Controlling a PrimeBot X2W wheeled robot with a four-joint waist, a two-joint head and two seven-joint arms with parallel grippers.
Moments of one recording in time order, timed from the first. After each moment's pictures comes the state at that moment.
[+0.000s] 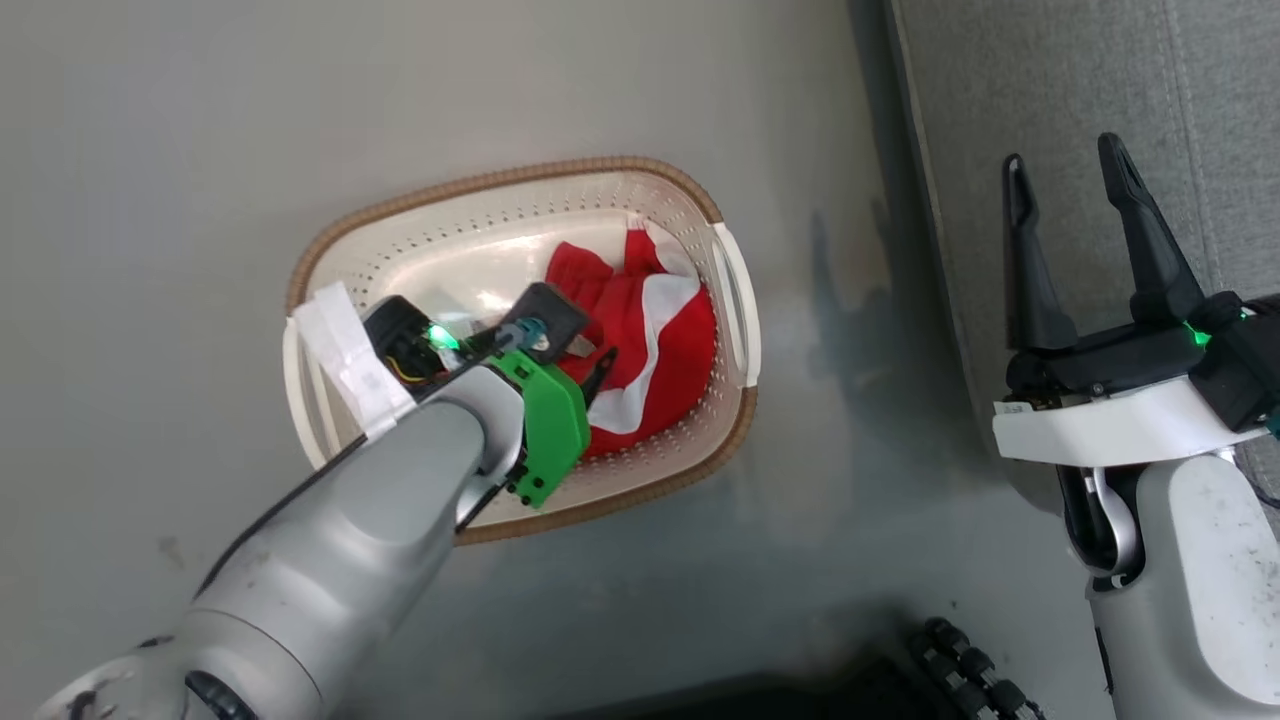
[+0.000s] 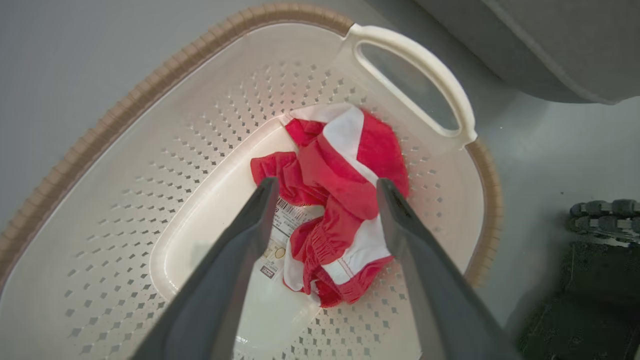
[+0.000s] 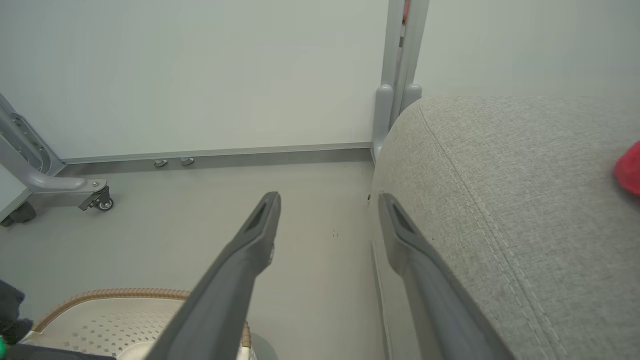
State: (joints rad) left arm -0.92 0.12 -1.14 0.95 -0.62 -0.13 -0.06; right arm -0.34 -0.08 0.01 -0.07 0.17 0.13 -0.26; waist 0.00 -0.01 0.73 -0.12
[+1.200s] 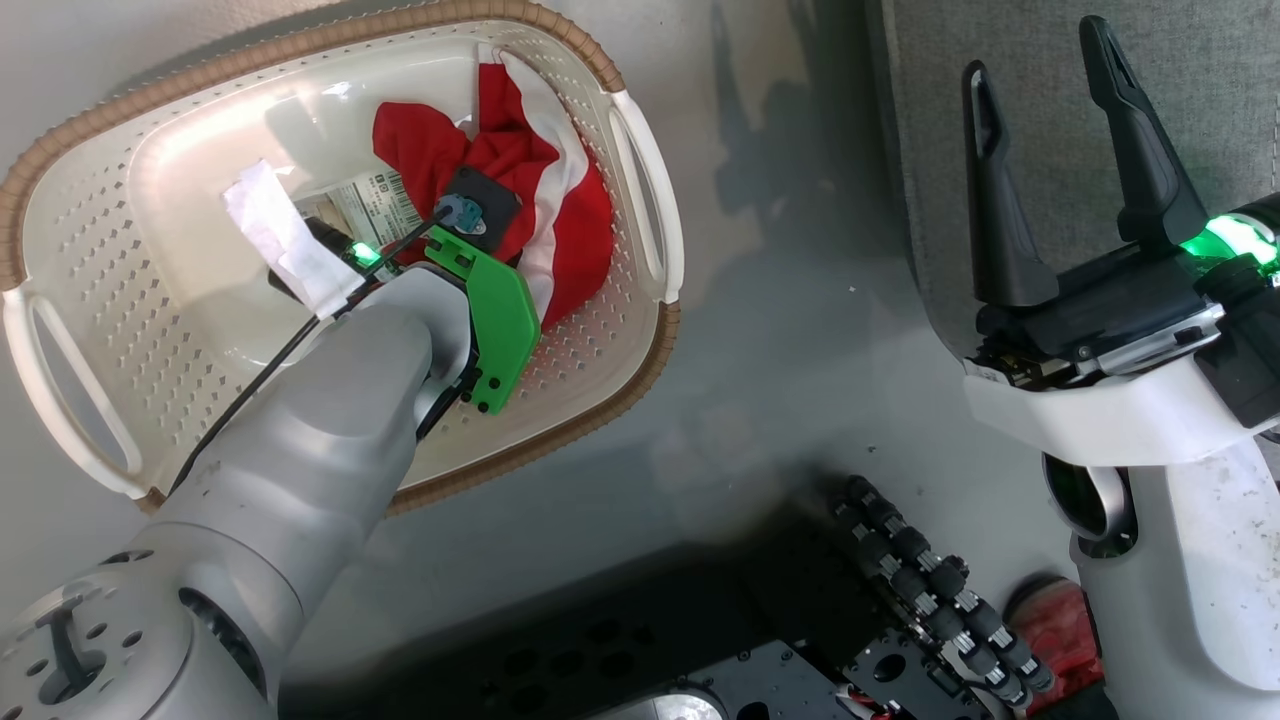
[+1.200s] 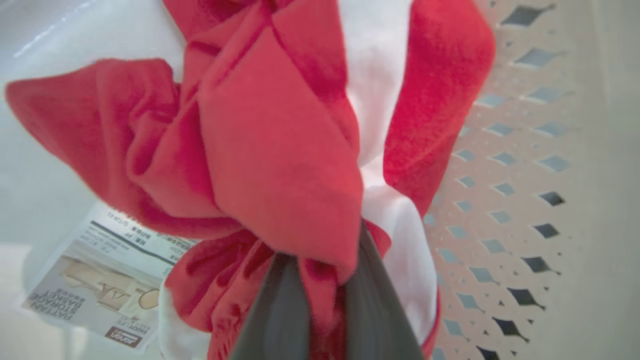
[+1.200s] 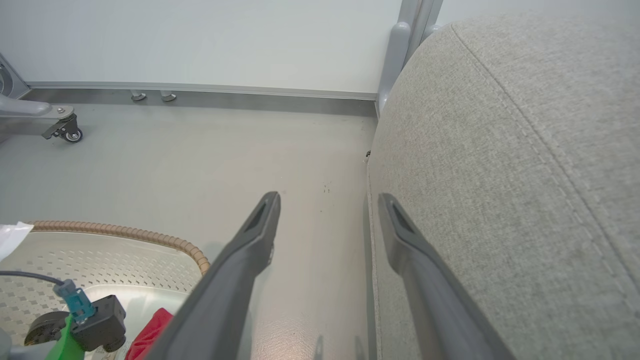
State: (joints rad) left arm -1.12 0.11 -1.28 1.13 -0.88 -0.13 0.03; right arm -0.43 -0.09 0.11 -0.23 0.14 0.13 -0.26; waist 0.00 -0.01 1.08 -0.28
